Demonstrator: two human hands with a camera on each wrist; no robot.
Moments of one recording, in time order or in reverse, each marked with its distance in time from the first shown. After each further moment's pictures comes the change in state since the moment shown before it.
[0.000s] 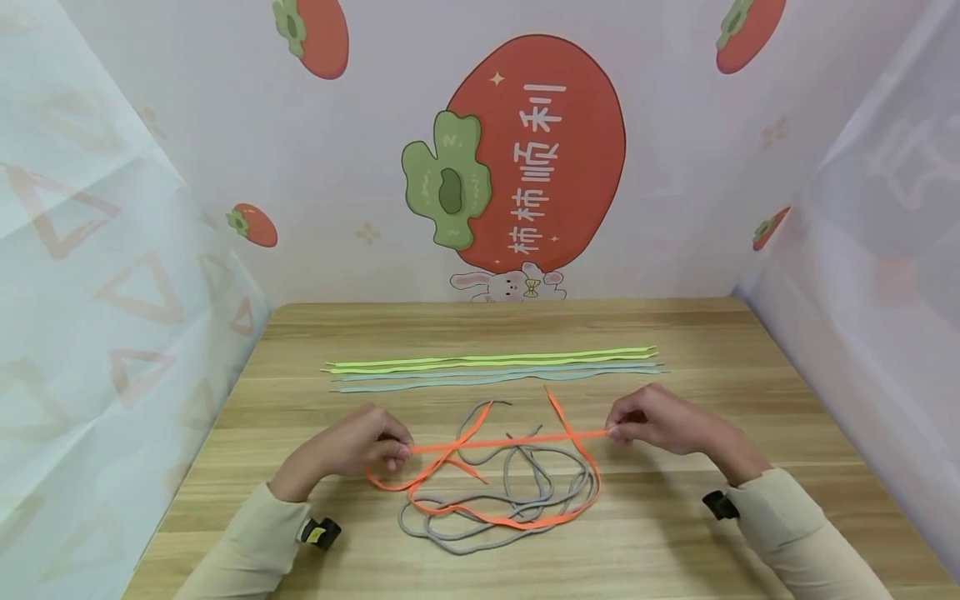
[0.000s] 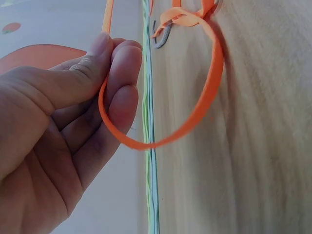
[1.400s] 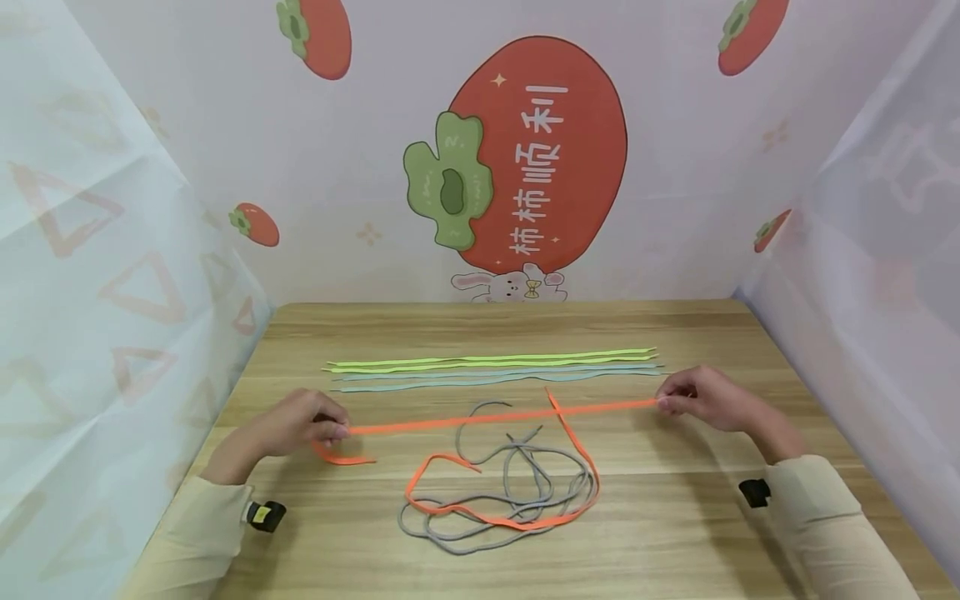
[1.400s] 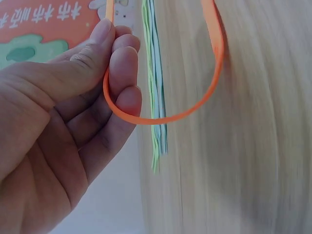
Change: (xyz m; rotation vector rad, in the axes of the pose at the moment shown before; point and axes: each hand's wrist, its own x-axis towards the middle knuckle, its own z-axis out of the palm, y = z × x) left_hand -0.053 -0.044 -0.053 0.133 0.083 0.020; right_hand -0.040 0.048 -0.042 -0.047 0.167 0.128
